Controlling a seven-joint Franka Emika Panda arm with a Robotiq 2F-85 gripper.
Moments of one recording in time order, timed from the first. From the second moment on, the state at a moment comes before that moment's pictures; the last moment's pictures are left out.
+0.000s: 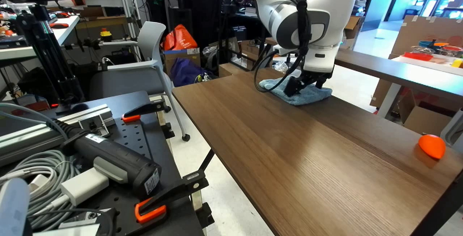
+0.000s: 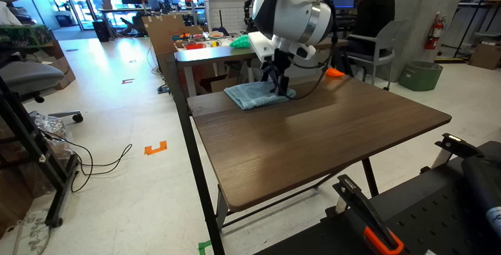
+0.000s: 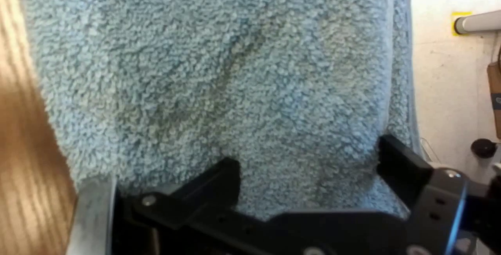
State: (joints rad) arm 0.05 1.14 0.00 -1.21 0.40 2.62 1.33
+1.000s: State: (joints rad) arm 0.02 1.22 0.04 -1.06 0.40 2.42 1.42
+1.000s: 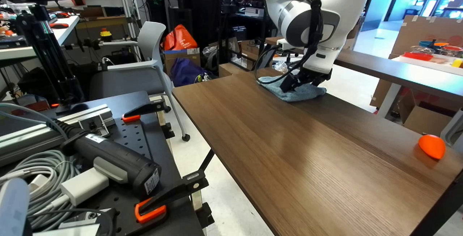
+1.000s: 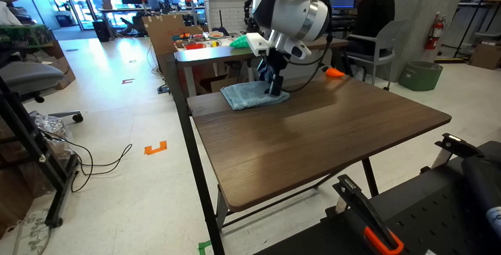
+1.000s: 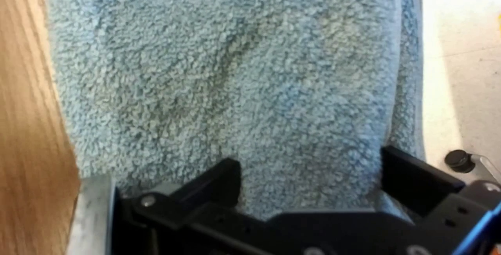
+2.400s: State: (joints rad) arm 0.08 0.72 -0.07 -1.76 0.21 2.47 1.05
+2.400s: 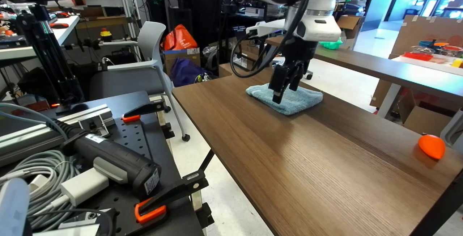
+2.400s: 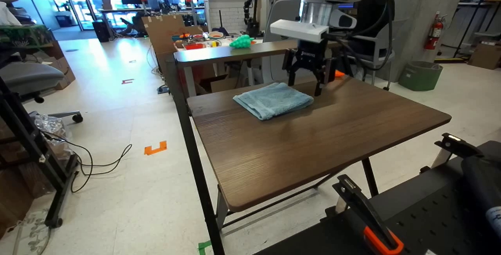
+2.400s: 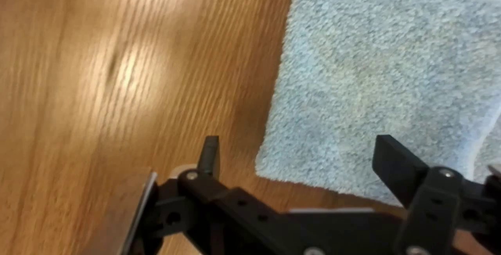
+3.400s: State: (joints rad) arm 0.17 0.93 -0.09 -1.59 0.23 2.60 1.22
